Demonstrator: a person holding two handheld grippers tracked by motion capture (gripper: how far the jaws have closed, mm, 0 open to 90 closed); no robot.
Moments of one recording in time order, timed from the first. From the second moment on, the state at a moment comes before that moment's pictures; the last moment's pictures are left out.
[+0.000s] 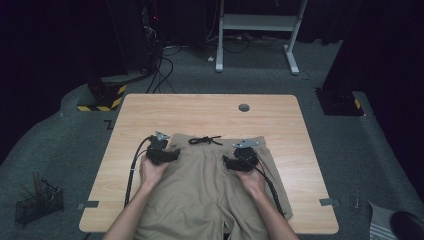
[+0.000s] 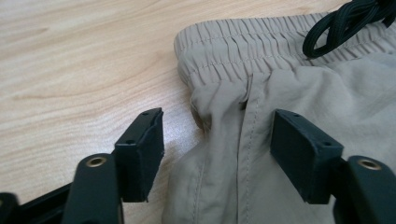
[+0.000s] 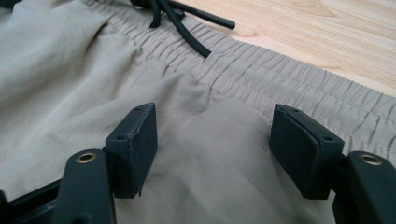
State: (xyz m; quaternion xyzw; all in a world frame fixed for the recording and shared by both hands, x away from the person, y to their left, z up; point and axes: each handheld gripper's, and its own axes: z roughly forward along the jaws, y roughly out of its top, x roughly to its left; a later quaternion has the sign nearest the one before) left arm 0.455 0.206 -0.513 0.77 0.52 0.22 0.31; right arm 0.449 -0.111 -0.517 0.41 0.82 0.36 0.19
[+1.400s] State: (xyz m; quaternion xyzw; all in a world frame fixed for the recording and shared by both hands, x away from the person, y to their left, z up) left arm 0.446 0.216 -0.478 0.78 0.46 0.16 0.39; right arm 0.450 -0.113 -0.524 0.41 0.82 0.35 0.18
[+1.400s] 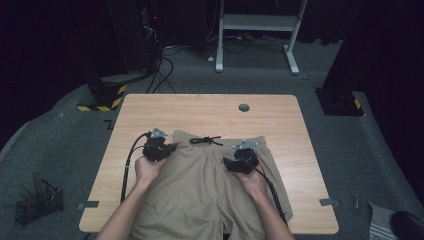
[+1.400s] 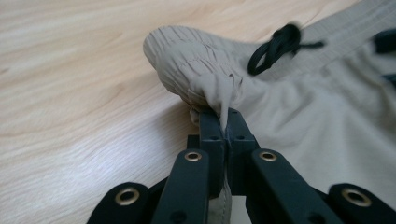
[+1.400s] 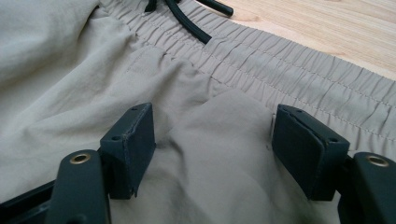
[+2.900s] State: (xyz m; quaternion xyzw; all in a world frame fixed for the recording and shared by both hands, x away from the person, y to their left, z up) left arm 0.468 0.156 -0.426 0.77 0.39 0.10 0.49; right arm 0.466 -0.048 -0.525 0.40 0.83 0.35 0.18
